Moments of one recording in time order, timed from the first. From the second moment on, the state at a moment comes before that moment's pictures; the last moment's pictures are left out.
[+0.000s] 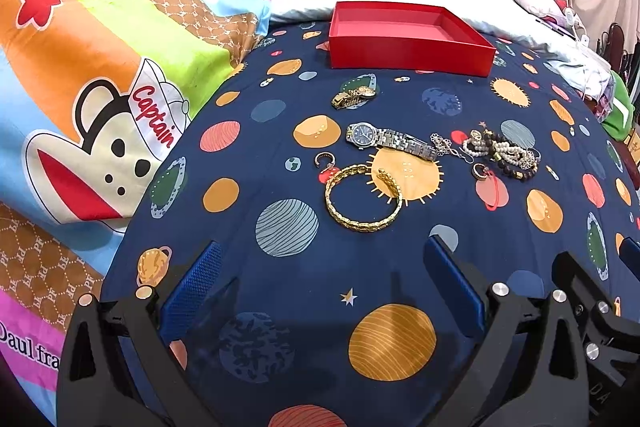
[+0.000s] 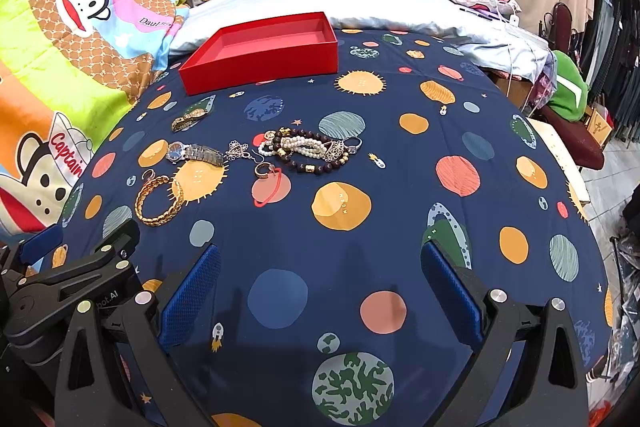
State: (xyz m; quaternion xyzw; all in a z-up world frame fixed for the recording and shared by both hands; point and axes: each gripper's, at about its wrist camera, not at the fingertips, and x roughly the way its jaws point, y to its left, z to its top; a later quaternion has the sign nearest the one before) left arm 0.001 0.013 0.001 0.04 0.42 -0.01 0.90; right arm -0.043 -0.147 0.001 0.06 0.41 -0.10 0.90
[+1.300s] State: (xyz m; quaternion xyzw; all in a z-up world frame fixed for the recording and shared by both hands) left arm 0.016 0.030 -0.020 0.02 0.44 -0.01 0.90; right arm -0.035 -0.153 -0.011 0.07 0.42 -0.10 0.90
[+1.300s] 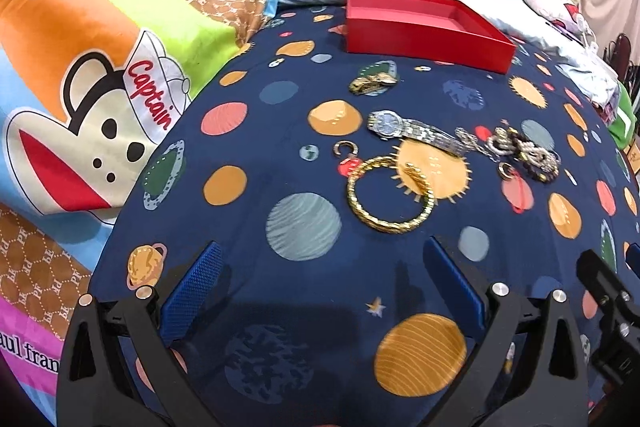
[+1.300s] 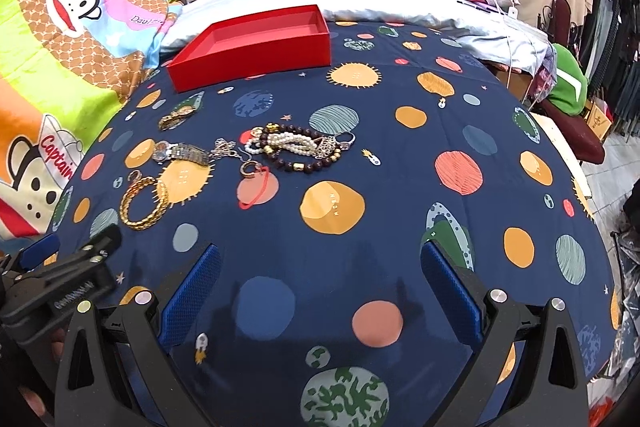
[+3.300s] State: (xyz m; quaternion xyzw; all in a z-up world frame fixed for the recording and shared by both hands) left arm 0.068 0.016 -0.017 -0.02 0.45 -0.07 0.89; right arm 0.087 -0.157 -0.025 0.08 0.46 0.01 0.89
